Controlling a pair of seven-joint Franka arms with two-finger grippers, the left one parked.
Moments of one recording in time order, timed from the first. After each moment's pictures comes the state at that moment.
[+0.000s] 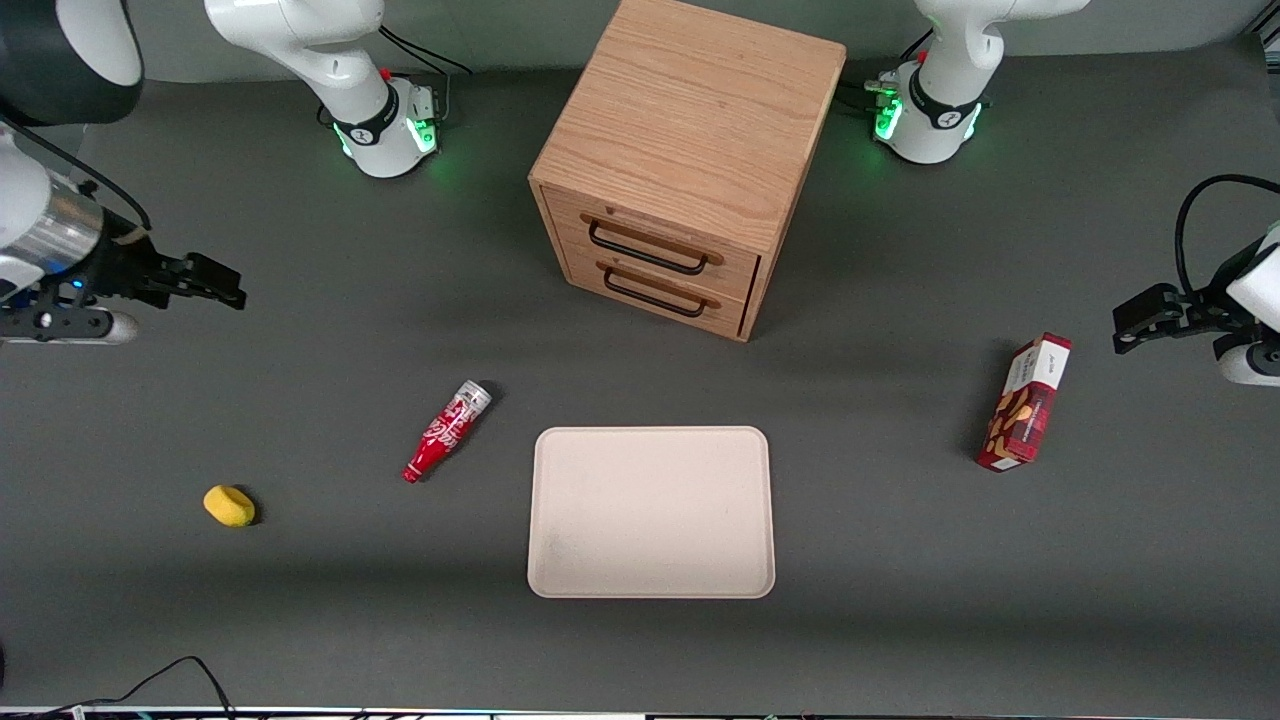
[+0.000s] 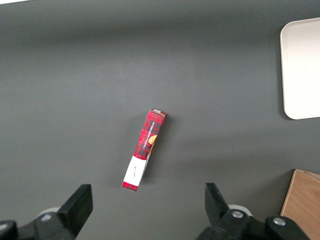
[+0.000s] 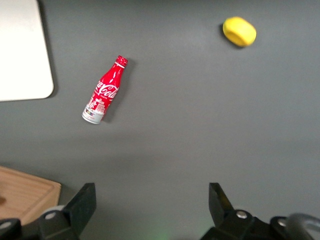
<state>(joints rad) 0.07 -0.01 0.00 -1.73 0.01 1.63 0.19</state>
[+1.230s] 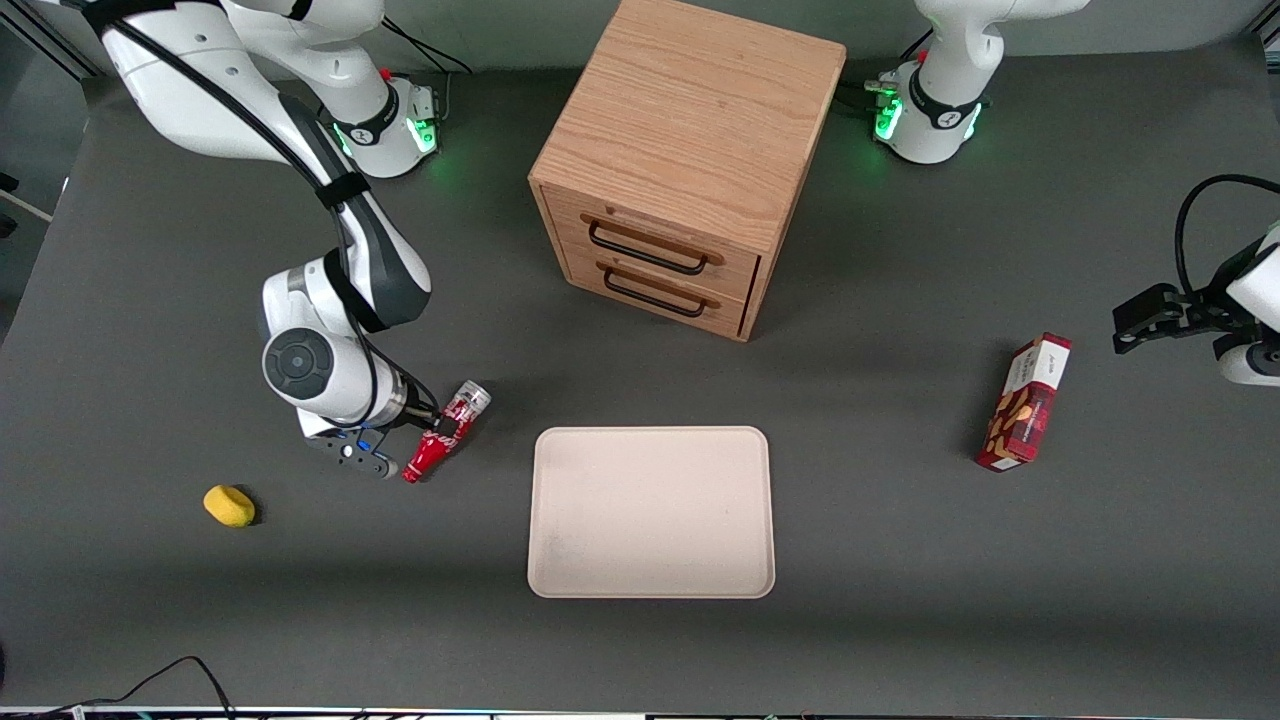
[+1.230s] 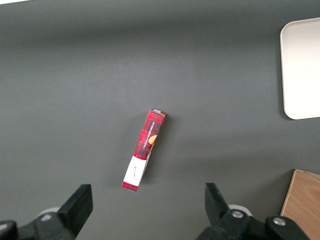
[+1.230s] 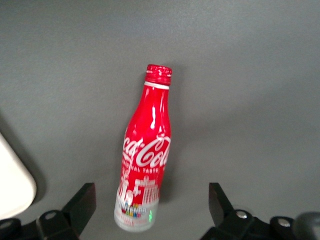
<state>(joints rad) 0.14 0.48 0.16 -1.85 -0.11 2.21 0.82</state>
